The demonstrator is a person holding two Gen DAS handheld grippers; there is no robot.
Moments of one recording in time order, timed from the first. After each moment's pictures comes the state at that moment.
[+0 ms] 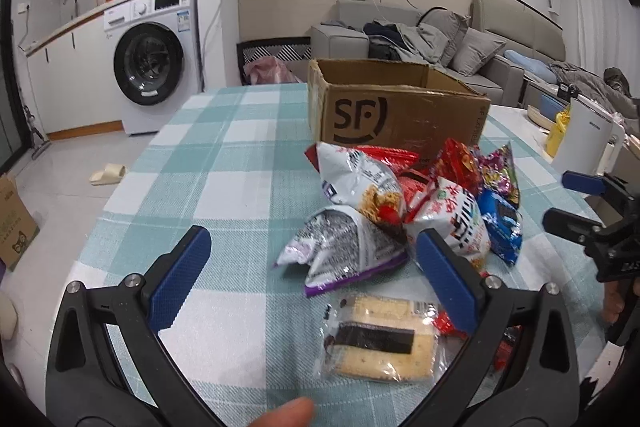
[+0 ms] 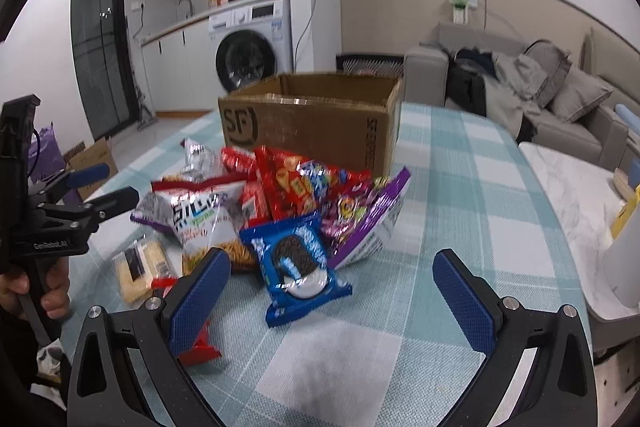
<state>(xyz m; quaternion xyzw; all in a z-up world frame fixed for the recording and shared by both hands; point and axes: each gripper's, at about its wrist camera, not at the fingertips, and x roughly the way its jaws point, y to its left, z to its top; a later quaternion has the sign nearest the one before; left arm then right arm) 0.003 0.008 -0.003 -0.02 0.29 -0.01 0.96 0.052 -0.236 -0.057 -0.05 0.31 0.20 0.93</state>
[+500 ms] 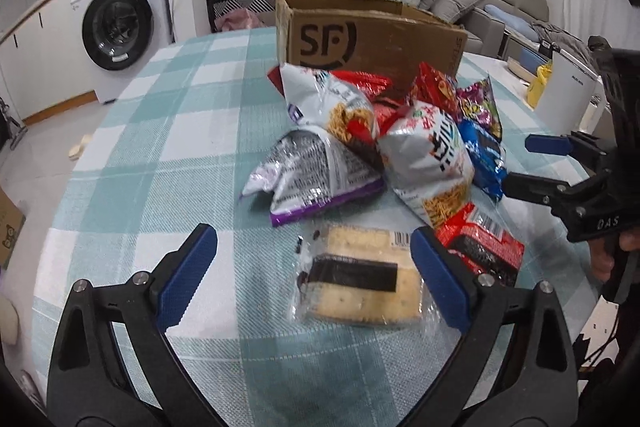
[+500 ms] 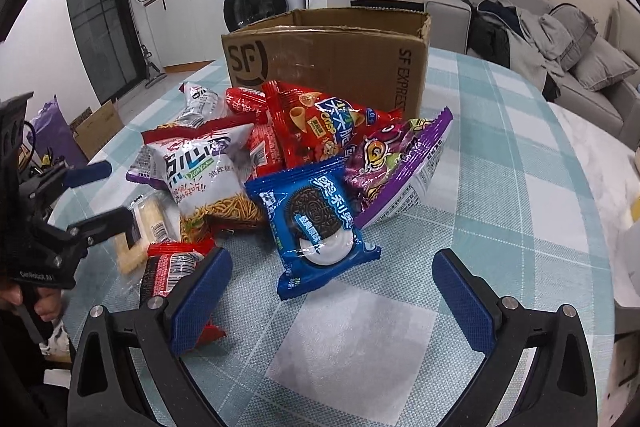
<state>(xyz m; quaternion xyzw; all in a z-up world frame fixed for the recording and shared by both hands) 0.002 -0.005 -0.031 -0.01 0.38 -0.06 0.92 0.072 -0.219 -0.081 -0.06 0.40 0.22 0.89</state>
